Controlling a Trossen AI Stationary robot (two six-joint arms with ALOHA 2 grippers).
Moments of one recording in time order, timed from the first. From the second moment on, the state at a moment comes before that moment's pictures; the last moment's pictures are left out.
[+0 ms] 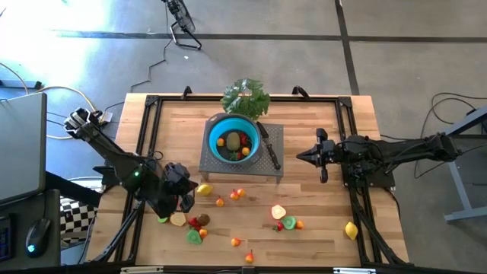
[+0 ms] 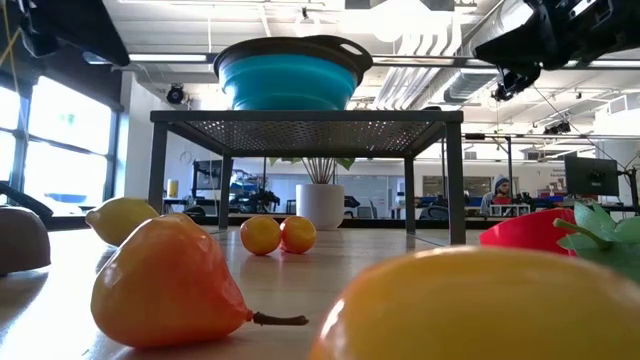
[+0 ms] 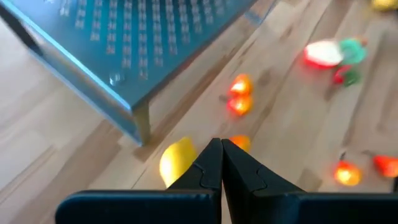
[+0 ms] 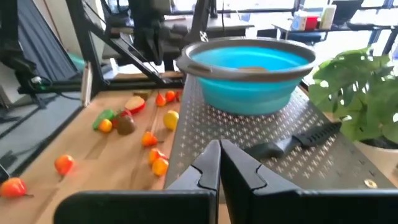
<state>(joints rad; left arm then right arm) -0.71 1.19 0.96 -0.85 -0.66 -1.26 0.07 0.53 0.32 0.08 0.08 0.06</state>
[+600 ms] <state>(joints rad) -0.71 1.38 1.00 -0.89 -0.56 -1.26 0.07 0.54 0.32 0.06 0.05 0.06</state>
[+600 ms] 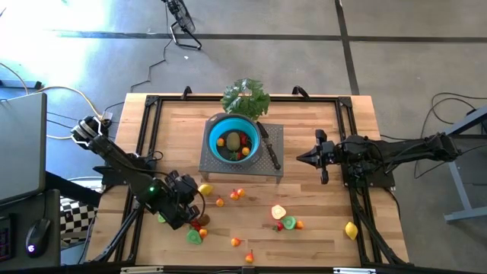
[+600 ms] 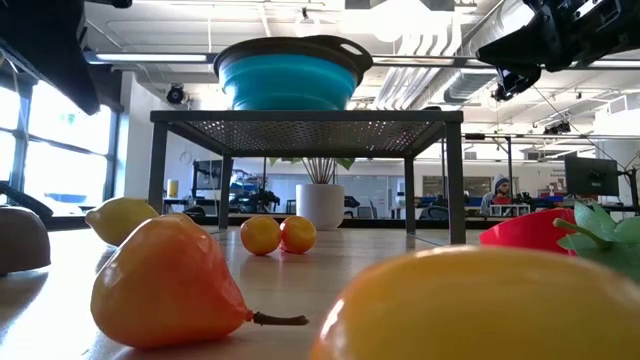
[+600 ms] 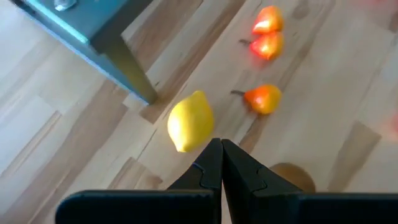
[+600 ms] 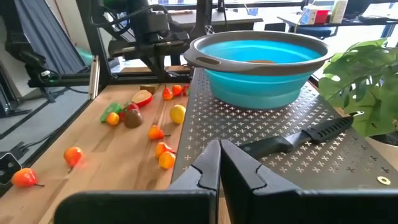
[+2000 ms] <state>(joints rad) -0.71 1.38 1.00 -0.86 -0.64 -1.35 0.07 0.54 0.32 0.06 0.05 0.06</state>
